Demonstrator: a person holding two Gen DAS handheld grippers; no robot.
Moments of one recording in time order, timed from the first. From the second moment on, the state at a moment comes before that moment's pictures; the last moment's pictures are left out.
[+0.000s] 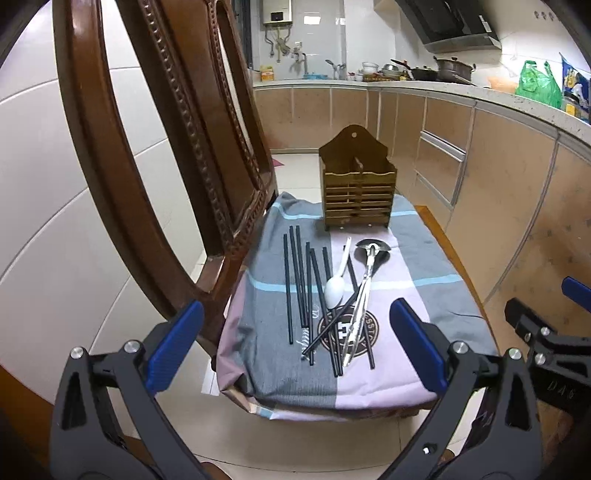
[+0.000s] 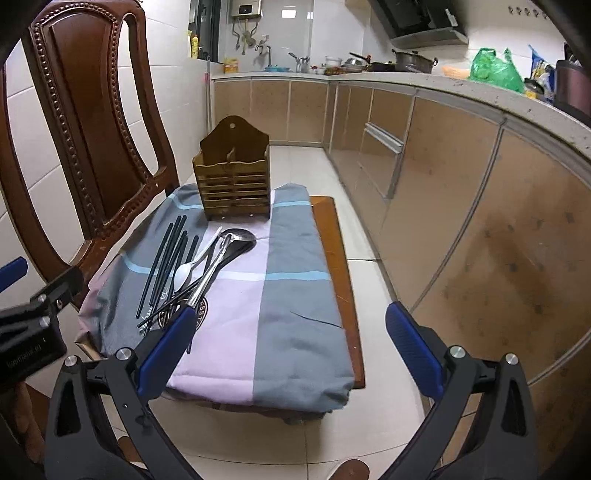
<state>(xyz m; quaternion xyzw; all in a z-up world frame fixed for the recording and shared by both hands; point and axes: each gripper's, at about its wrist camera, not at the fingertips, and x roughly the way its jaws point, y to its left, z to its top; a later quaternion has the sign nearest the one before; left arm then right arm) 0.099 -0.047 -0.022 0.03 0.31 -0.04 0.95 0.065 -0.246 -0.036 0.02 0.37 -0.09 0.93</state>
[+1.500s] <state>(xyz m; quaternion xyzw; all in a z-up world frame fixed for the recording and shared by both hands) 0.139 -0.048 -0.049 0.05 0.38 -0.07 0.92 0.111 -0.263 -0.071 0.08 0.38 -0.04 0.92</state>
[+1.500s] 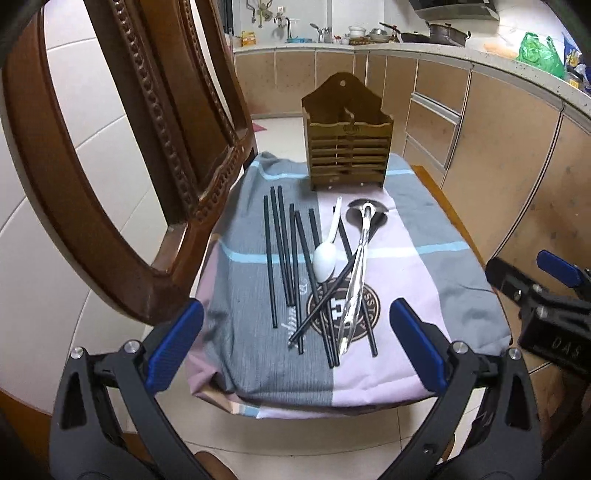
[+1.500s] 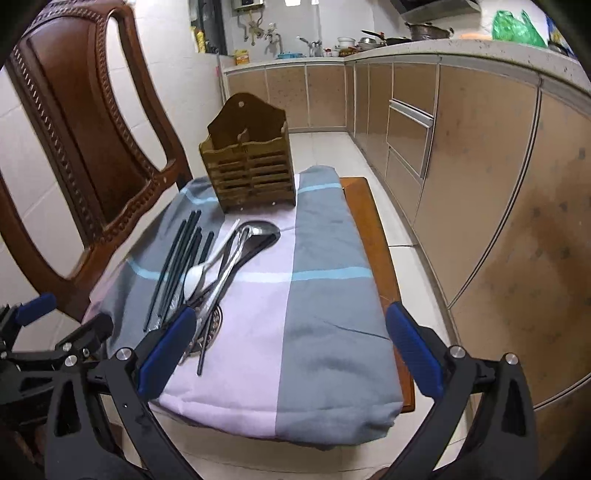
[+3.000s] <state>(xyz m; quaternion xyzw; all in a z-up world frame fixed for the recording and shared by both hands) 0.182 -0.025 -0.049 0.00 0.37 -0.09 0.93 0.275 -0.238 -0.153 0.22 0.48 0.09 0.85</state>
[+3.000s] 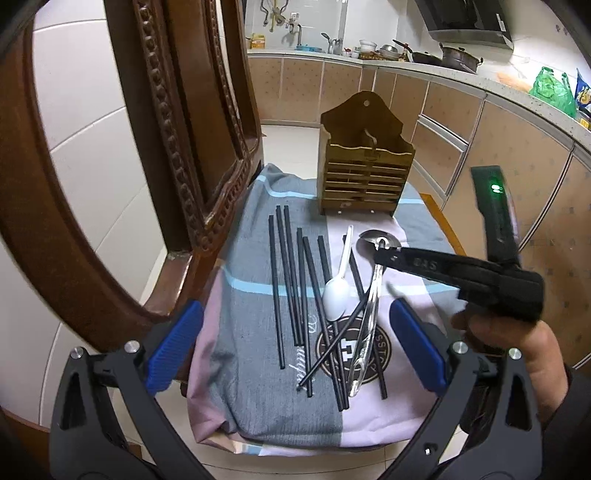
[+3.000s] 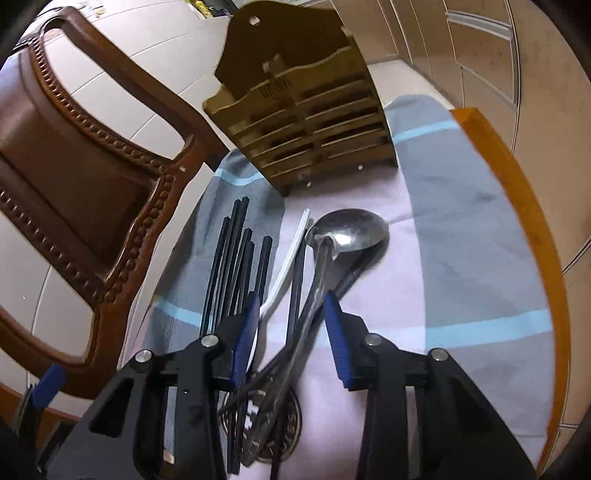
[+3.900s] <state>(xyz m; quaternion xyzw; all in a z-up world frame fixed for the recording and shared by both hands) 0.201 -0.042 -0.067 0.01 0.39 -0.08 0.92 0.290 -0.283 -0.124 0.32 0.41 0.17 0.83</state>
